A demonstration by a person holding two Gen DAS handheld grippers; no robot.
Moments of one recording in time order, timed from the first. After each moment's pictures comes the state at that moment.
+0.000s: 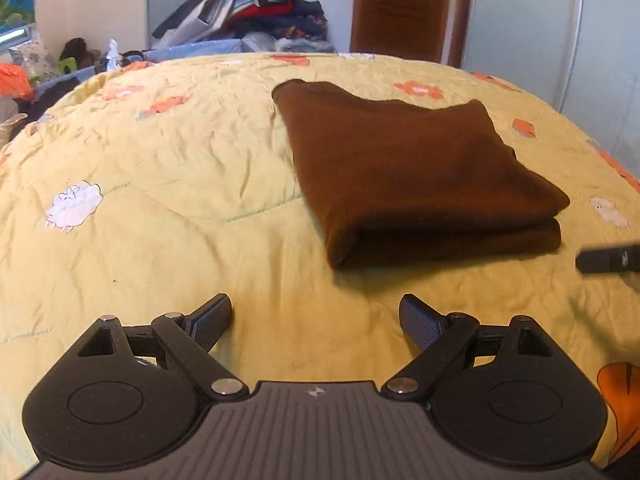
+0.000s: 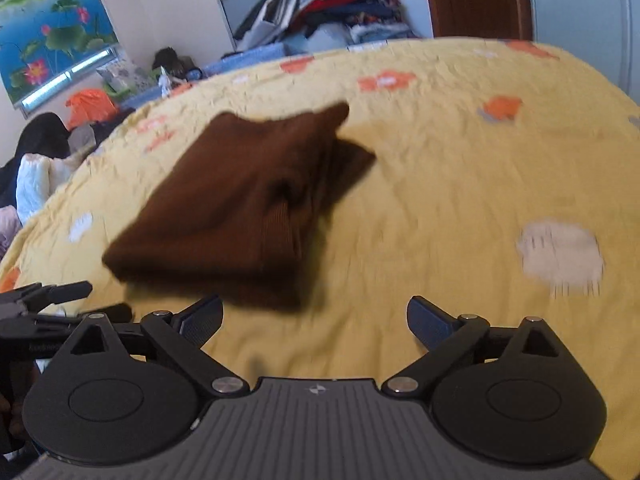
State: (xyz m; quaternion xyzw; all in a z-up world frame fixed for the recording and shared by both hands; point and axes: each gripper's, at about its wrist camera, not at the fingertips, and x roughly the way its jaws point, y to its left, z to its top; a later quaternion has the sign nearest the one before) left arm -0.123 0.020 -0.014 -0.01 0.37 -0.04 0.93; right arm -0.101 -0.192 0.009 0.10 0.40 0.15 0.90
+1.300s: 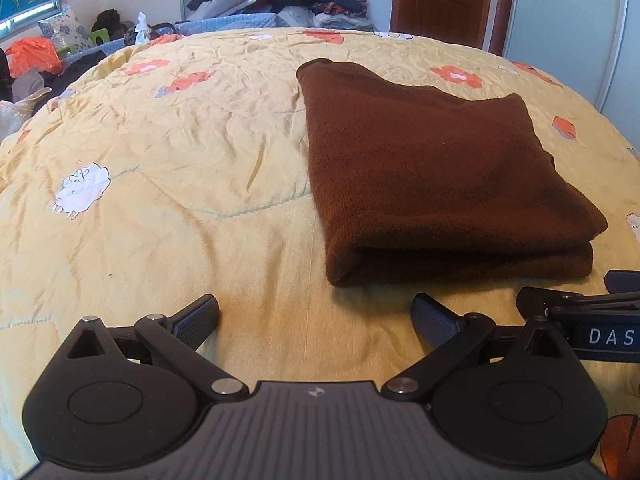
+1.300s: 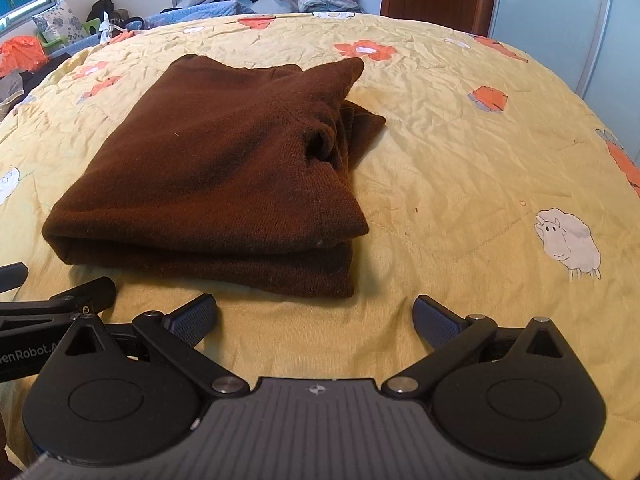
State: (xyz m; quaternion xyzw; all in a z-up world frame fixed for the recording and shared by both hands) left arm -0.099 0.008 -0.014 -0.02 0.41 0.02 0.91; right arm -0.078 -0.103 -0.002 -0.01 0.43 0.02 0.90
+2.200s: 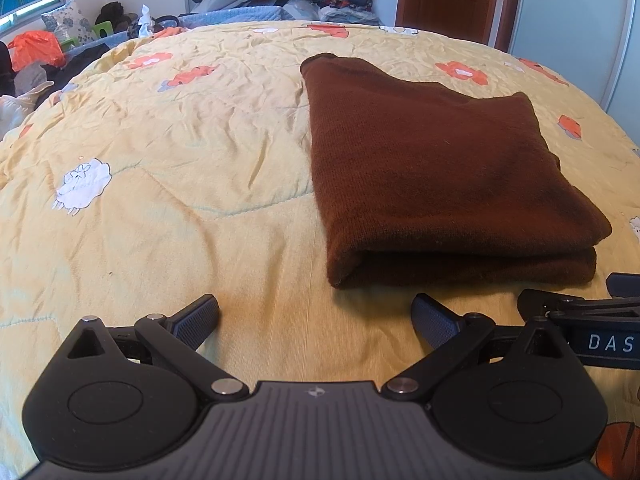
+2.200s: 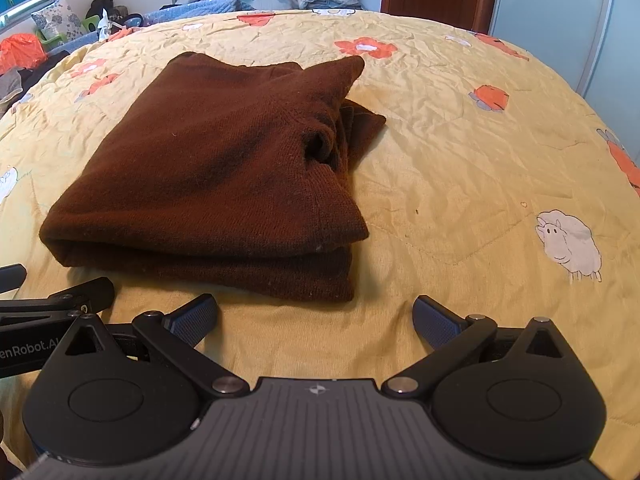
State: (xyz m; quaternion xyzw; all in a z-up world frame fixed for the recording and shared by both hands) left arm -0.096 0.006 -0.013 -0.02 0.42 0.02 0.91; right arm -0.075 -0.104 -0.003 -0.01 0.44 0.03 0.90
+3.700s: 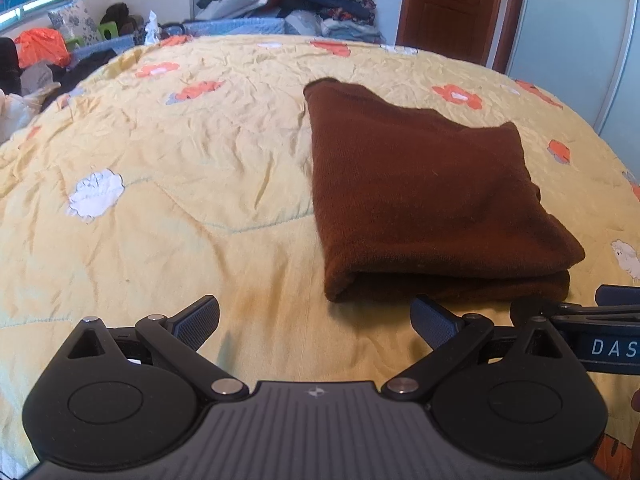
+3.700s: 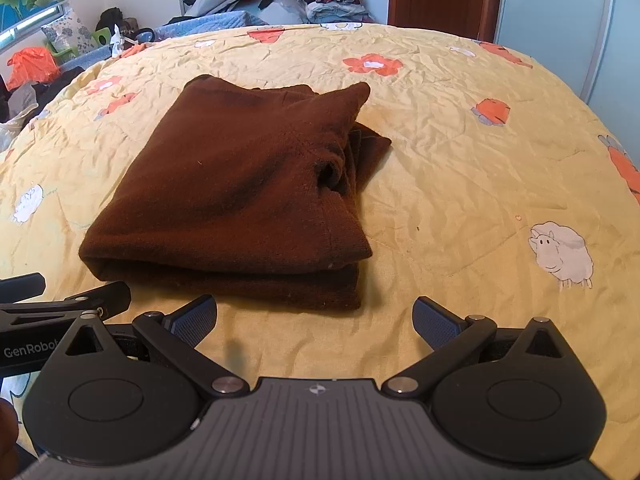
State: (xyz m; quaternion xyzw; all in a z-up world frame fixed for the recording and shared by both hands) left arm -0.108 0.008 0.010 -0.04 0.39 0.03 0.92; right arm -0.088 -0.103 0.022 0.01 0.43 0.04 0.90
